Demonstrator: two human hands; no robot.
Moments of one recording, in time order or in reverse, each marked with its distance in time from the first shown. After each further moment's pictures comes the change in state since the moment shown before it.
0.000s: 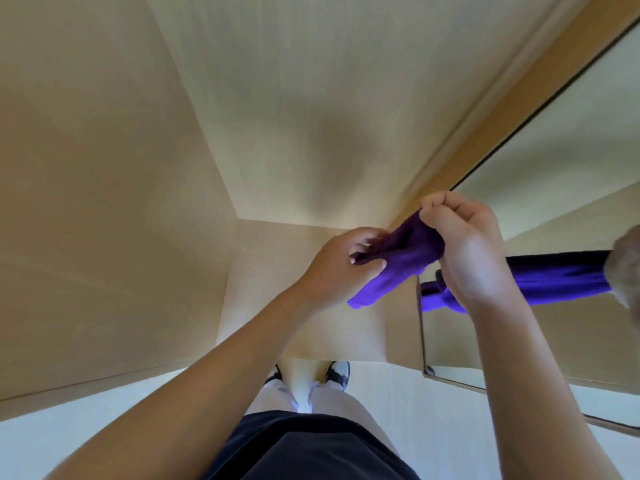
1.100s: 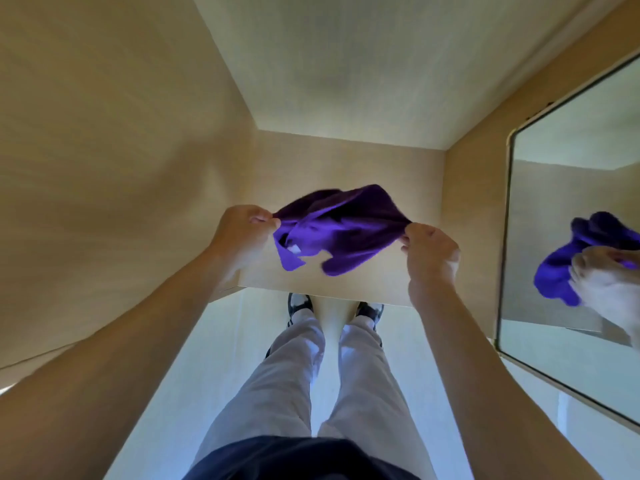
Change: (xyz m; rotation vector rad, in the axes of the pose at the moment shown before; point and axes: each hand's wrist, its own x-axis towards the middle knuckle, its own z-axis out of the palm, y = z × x) left_hand -0.021 -0.205 -0.094 0.190 0.403 -0.663; right_hand 0.027 0.268 0.063 0.028 0.413 0.614
